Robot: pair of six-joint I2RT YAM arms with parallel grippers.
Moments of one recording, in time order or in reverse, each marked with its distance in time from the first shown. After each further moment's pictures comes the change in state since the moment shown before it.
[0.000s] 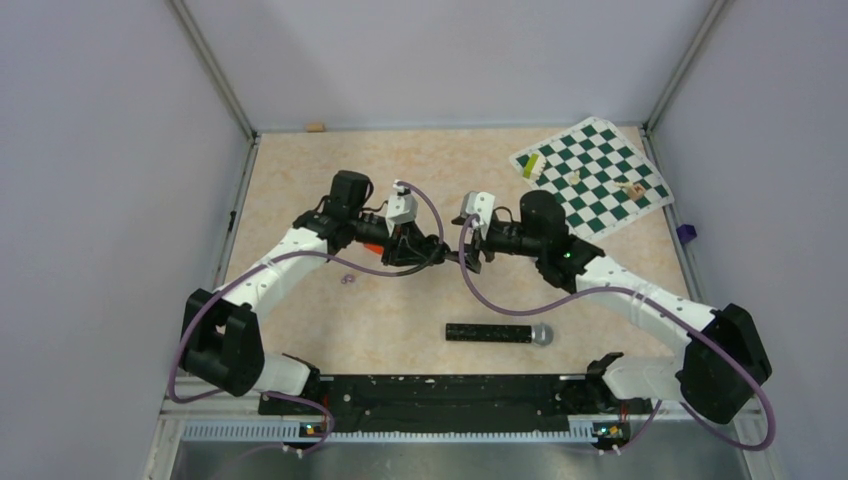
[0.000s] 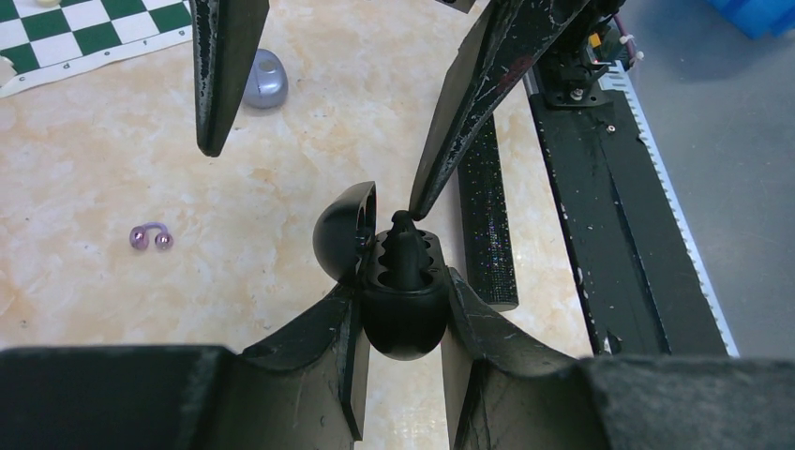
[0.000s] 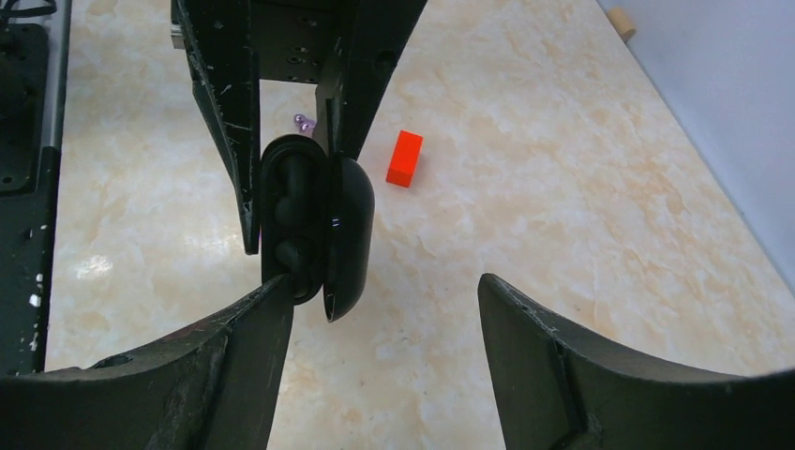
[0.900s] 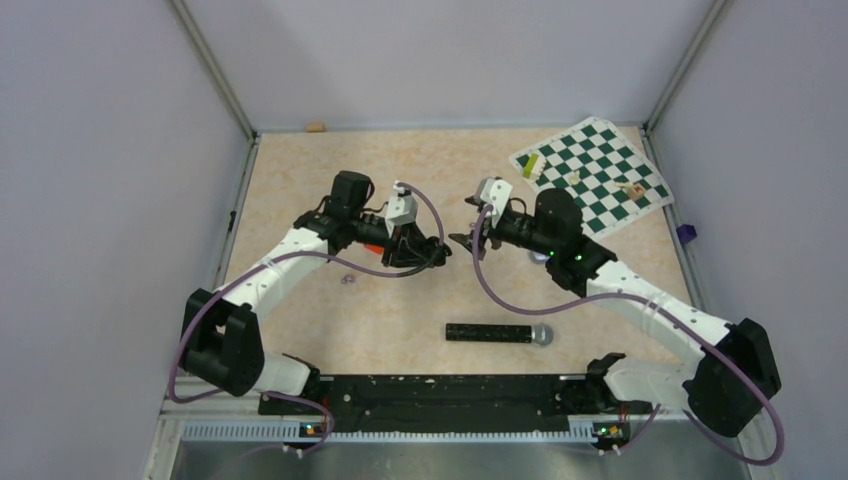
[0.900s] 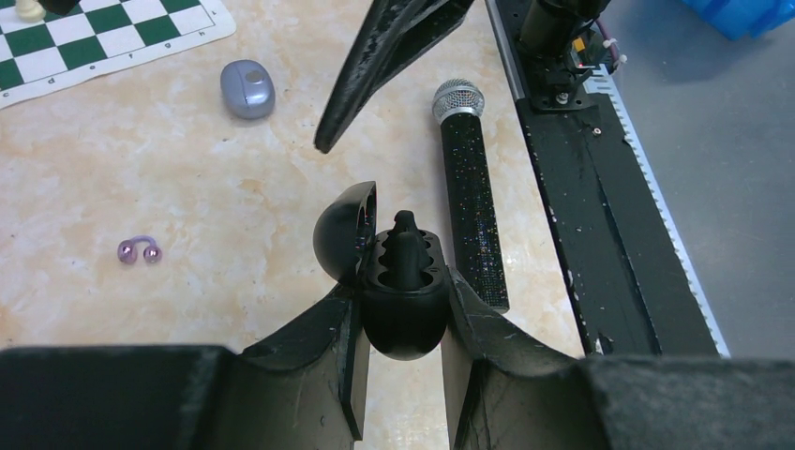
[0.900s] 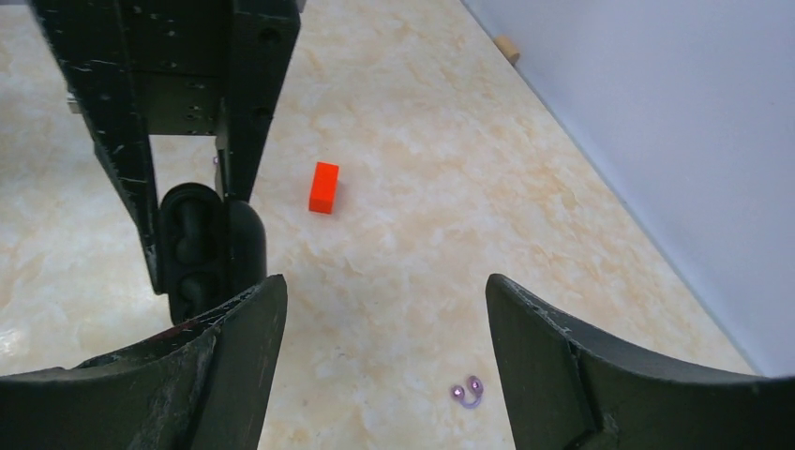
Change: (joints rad) left arm -0.004 0.000 0.000 0.006 0.019 0.005; right arm -0.029 -0.071 -0.001 0.058 0.124 0.042
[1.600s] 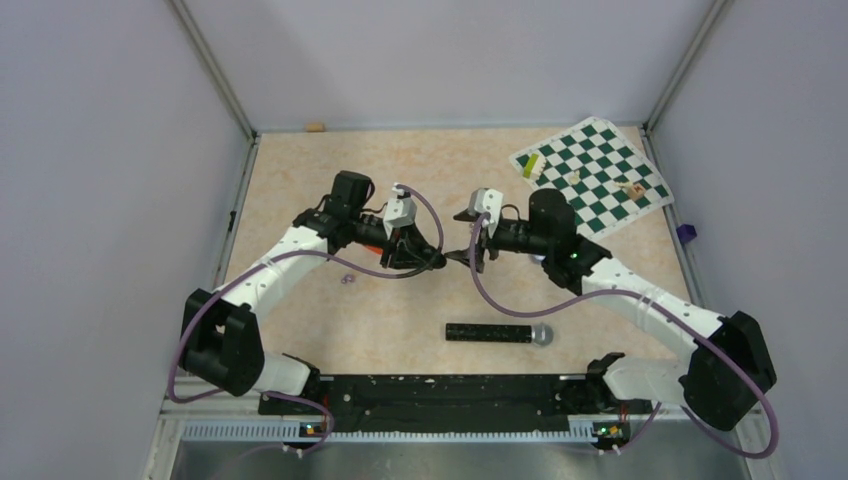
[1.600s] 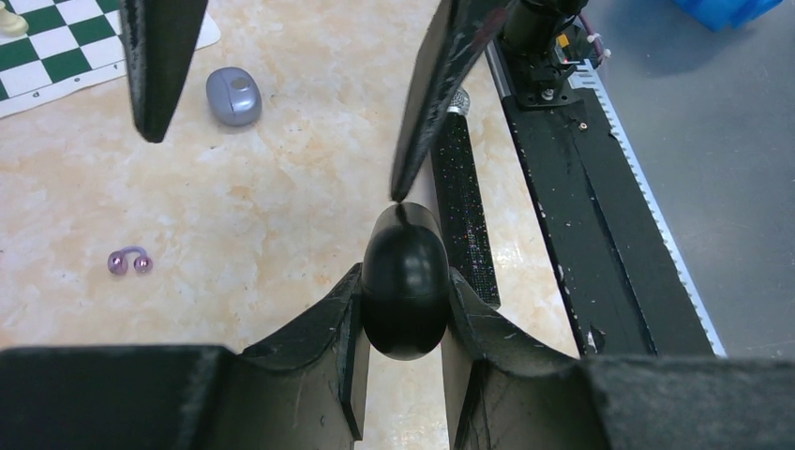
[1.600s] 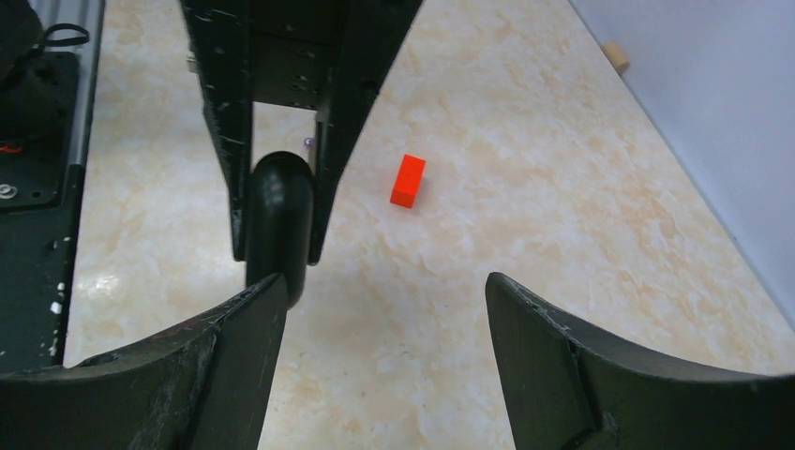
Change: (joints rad) left arm 0.000 0.000 0.019 -0.077 0.031 0.069; right arm 0.000 0.049 -0.006 -0.023 -0.156 -0.017
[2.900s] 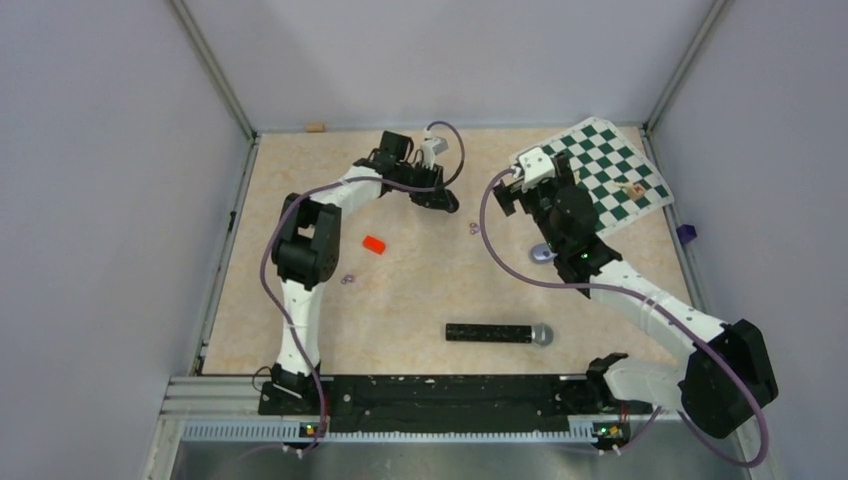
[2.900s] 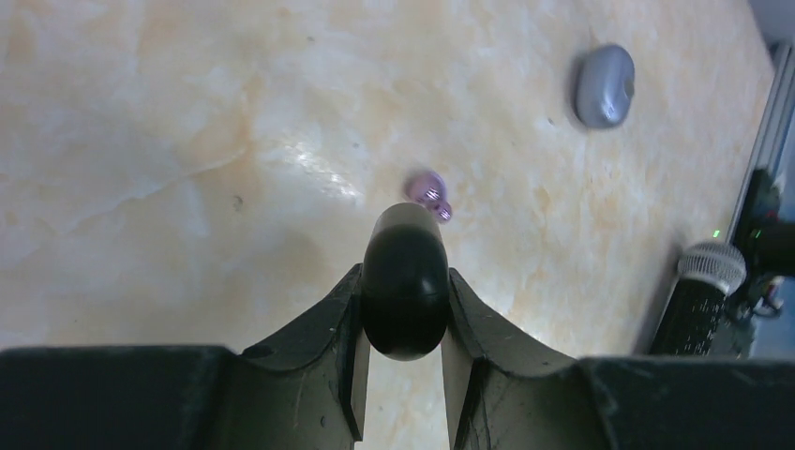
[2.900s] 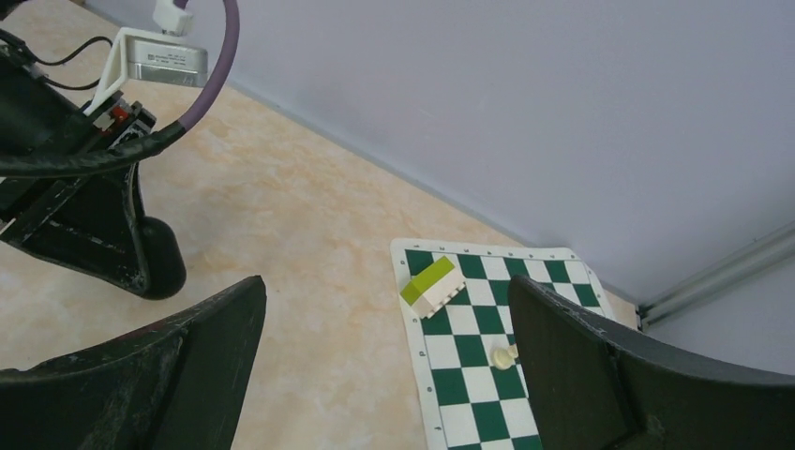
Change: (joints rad) left arm 0.034 0.743 0.632 0.060 -0.450 -0.593; right arm -0.100 -0.039 -0.057 0.248 0.837 -0.041
